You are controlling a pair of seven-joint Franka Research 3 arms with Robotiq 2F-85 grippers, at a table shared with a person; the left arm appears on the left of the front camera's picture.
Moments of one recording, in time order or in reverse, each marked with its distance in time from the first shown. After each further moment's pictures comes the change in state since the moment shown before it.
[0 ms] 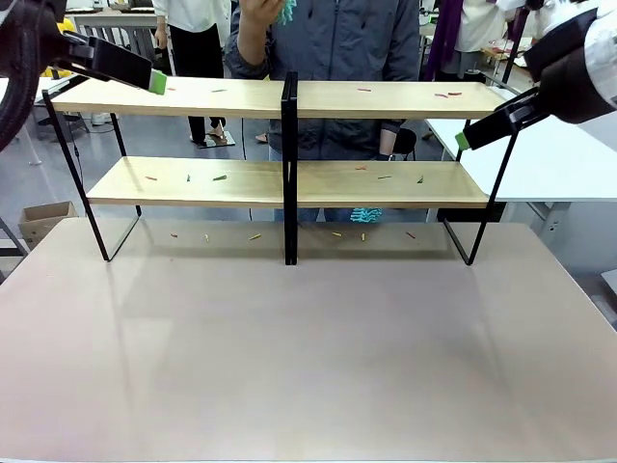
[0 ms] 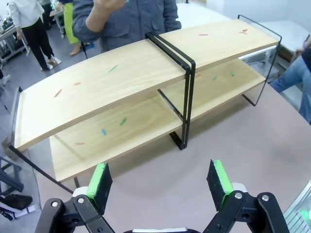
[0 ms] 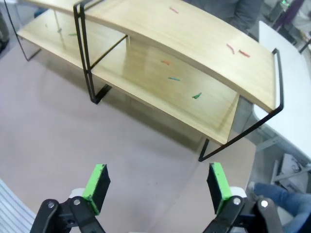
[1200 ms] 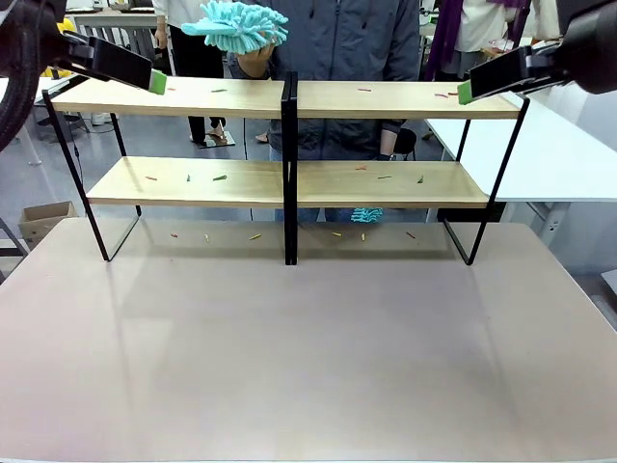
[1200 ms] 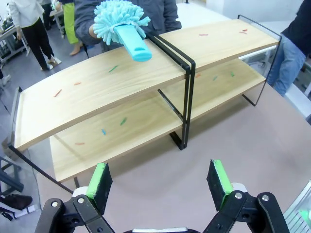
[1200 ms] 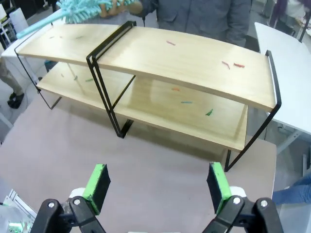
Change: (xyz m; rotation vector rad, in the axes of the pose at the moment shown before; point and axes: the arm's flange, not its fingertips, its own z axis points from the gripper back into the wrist) left arm 0.000 0.000 0.000 0.000 0.000 0.000; right arm 0.013 0.009 0.034 0.036 -0.146 -0.229
